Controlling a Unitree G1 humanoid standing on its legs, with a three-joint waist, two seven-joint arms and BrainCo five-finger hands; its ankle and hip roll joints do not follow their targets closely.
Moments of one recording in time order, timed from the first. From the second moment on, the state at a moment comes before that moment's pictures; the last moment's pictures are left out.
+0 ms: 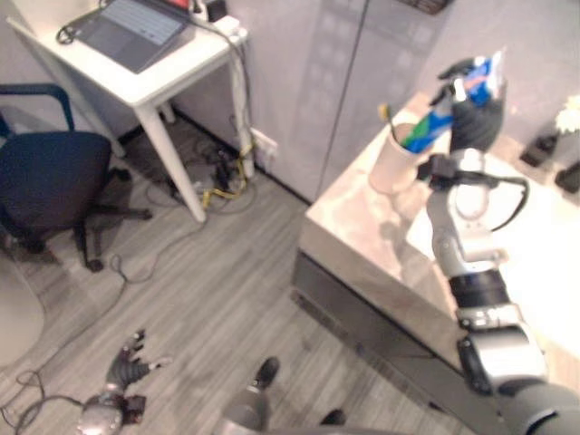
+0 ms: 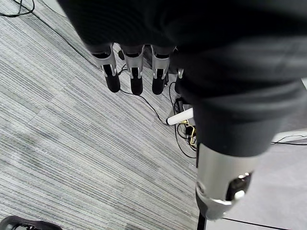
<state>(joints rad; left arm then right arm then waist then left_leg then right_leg) 0.33 0.51 0.04 0.49 -0.22 -0.17 0.02 -0.71 -0.43 0.07 0.25 0.47 -0.32 -0.31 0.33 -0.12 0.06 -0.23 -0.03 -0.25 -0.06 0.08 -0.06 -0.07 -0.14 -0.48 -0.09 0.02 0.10</state>
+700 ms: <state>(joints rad) 0.33 0.51 0.00 0.51 -0.22 -0.18 0.02 -0.77 -0.45 0.13 0.41 0.39 -0.28 -0.33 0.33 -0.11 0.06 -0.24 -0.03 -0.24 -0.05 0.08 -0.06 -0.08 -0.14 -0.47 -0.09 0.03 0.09</state>
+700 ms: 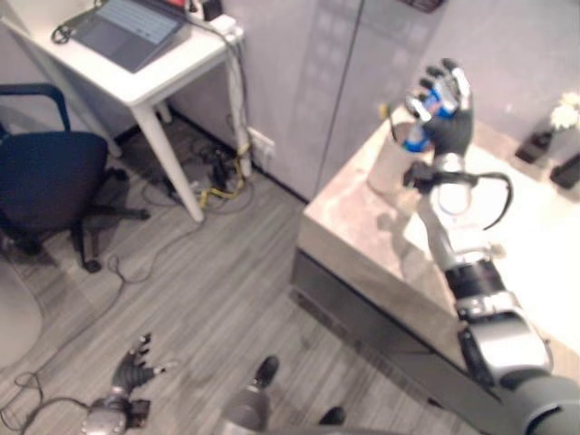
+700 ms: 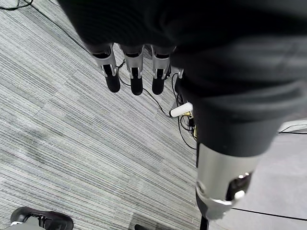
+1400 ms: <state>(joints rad) 0.44 0.62 0.13 0.14 -0.41 -0.19 -0.07 -0.50 -0.77 -0.19 0.17 -0.07 -0.24 -0.54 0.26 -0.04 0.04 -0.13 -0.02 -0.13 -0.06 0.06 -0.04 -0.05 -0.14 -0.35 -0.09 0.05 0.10</state>
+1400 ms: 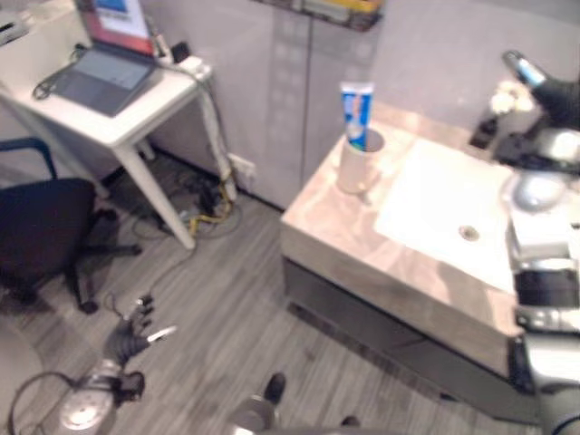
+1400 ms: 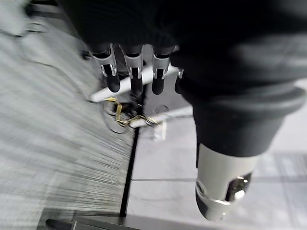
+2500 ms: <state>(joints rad) 0.17 0.59 0.09 -0.06 -0.63 -0.23 -0.10 0.00 -0.38 -0.21 1.46 0.32 -0.09 -0.22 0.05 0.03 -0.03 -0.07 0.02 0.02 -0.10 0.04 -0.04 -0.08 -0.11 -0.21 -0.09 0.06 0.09</state>
